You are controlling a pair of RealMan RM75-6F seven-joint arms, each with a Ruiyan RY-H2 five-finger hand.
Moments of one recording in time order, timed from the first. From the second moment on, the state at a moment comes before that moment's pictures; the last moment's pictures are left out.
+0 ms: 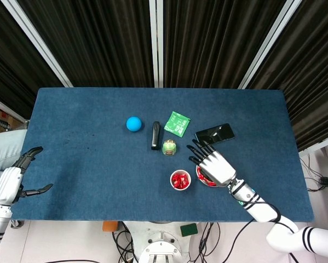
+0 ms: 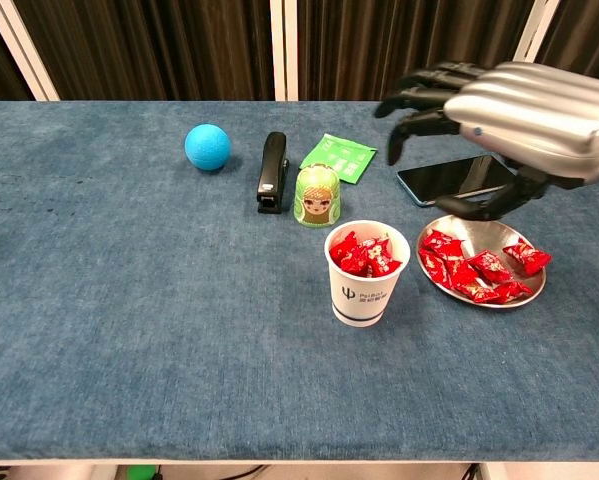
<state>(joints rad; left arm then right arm) -0.13 -1.18 0.00 -1.44 1.59 1.49 -0.55 0.62 -1.39 0.03 -1.57 -1.62 1.13 -0.34</state>
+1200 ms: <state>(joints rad) -0.14 -1.18 0.00 -1.45 1.59 1.49 -0.54 0.58 -1.43 -0.03 -1.41 -1.47 0.95 -0.37</state>
